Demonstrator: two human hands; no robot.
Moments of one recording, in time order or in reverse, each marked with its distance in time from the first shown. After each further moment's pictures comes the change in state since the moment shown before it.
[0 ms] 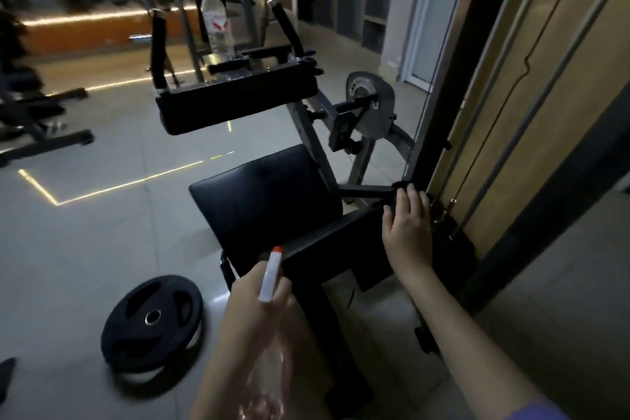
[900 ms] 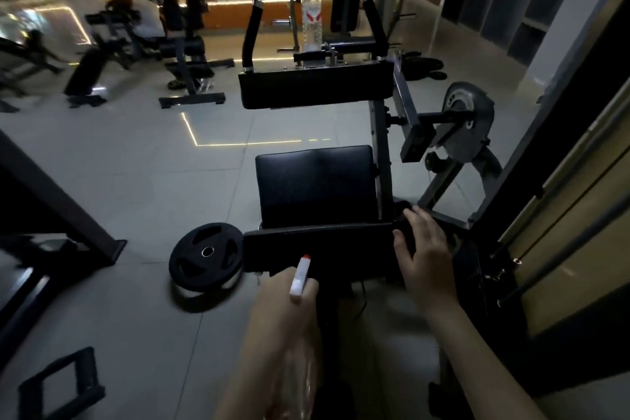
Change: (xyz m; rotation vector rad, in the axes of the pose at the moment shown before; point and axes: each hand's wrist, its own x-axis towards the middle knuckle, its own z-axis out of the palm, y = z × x) left_hand -0.013 0.090 0.136 0.077 0.266 -0.342; right_hand 0.056 0.092 -0.018 0.479 -0.222 -0.441
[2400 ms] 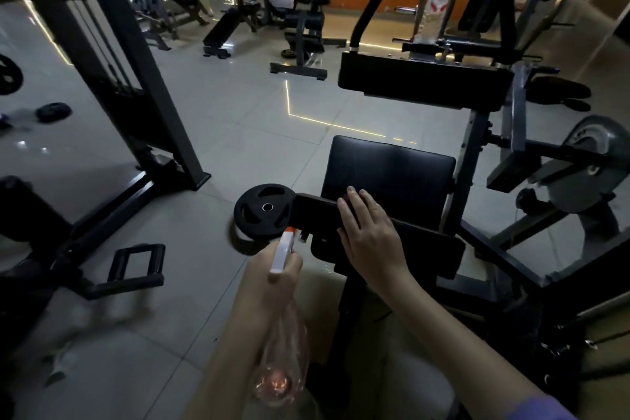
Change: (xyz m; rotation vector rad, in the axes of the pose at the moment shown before) left_hand -0.052 0.003 -0.005 -0.247 0.433 -0.265; right_hand 0.012 -0.055 0.063 -0.236 -0.198 -0.832
